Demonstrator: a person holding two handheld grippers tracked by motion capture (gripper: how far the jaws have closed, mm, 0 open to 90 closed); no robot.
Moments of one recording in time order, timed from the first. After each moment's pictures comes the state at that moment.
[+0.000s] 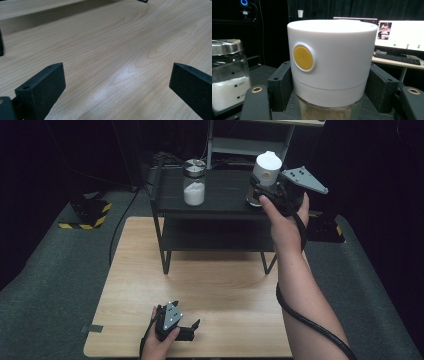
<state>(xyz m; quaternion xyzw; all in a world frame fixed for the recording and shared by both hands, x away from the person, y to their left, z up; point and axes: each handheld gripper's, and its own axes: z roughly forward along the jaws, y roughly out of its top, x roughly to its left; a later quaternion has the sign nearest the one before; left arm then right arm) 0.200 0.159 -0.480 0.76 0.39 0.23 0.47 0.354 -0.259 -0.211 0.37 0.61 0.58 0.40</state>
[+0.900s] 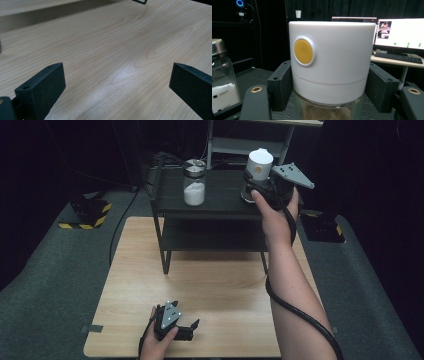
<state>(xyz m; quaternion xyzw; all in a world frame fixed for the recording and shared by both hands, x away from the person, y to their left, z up) 0.203 0.164 -0.481 0.75 0.39 0.22 0.48 0.380 -0.246 -0.223 0.37 0.60 0.59 0.40</state>
